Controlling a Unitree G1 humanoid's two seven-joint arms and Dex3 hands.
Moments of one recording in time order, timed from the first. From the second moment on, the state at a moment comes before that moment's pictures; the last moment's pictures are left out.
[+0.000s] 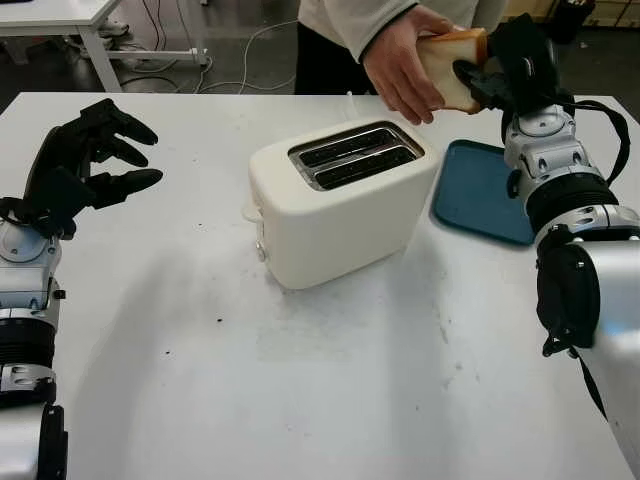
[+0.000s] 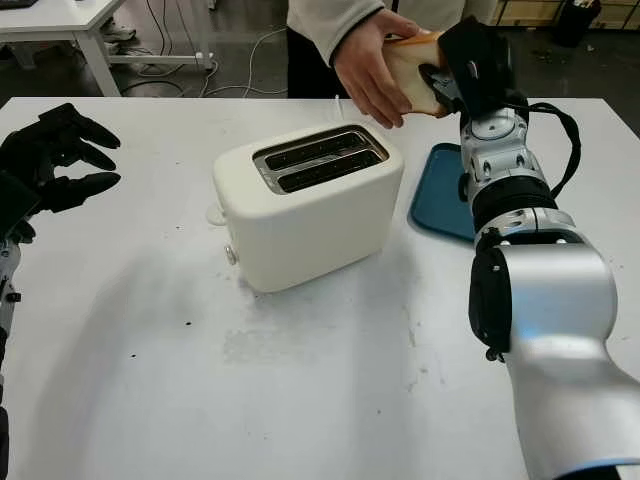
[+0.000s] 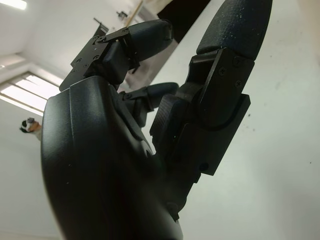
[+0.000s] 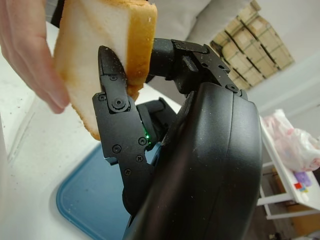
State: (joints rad) left arm -0.54 0.60 0.20 0.58 -0.04 -0.41 -0.33; right arm -1.25 -0.39 -0.10 1.31 -0.15 -0.06 -0.15
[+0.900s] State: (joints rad) left arm -0.54 0.59 0.20 0.58 -0.05 -0.41 -0.35; right arm -1.25 -0.39 -0.08 1.31 -0.17 -0.06 -0.12
